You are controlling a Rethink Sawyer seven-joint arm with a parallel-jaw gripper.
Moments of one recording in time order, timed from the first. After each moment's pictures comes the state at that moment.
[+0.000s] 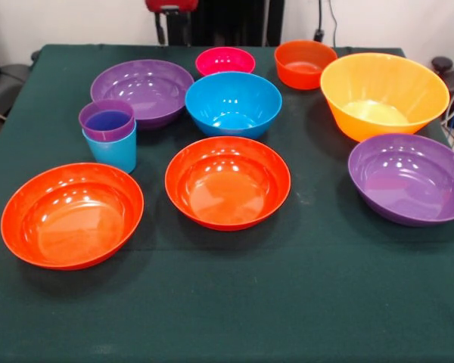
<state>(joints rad) -0.73 -0.24 -0.28 2.08 -0.95 -0.49 2.02</state>
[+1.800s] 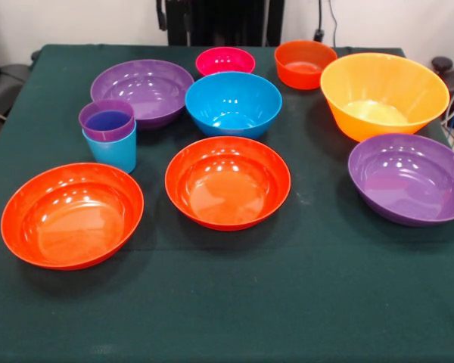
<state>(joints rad) -0.67 -0.32 -0.26 2.15 -0.90 -0.44 2.02</state>
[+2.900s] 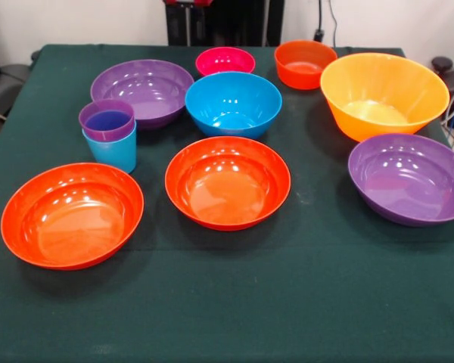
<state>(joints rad) -0.58 -0.31 -0.26 2.17 -0.78 -0.50 2.02</state>
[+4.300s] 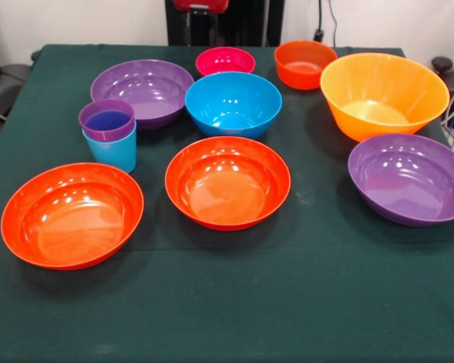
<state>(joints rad) -0.48 -0.31 -0.26 2.20 -0.66 -0.57 2.02</state>
